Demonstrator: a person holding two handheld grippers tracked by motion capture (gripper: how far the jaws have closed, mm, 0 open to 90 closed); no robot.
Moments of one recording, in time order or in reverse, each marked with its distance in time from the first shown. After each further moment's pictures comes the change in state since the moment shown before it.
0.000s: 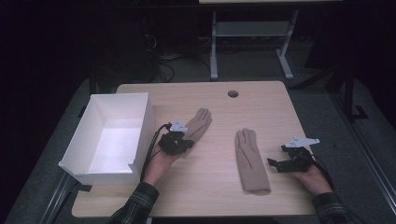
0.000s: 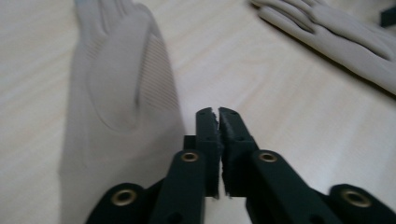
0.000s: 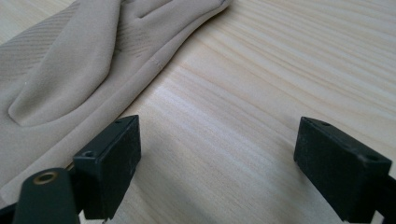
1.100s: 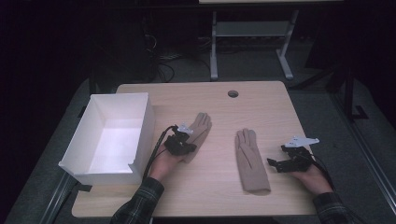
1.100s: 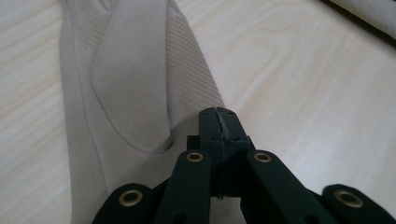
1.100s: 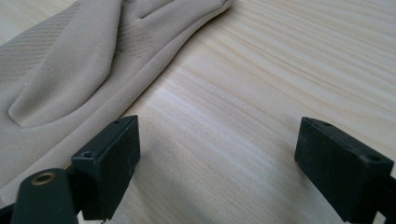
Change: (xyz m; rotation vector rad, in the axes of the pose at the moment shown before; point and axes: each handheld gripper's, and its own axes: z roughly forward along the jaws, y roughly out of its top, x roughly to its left) left arm 0.000 -0.012 0.030 0.120 -0.070 0.004; right arm 0.000 0.001 0.001 0.003 0.004 -0.001
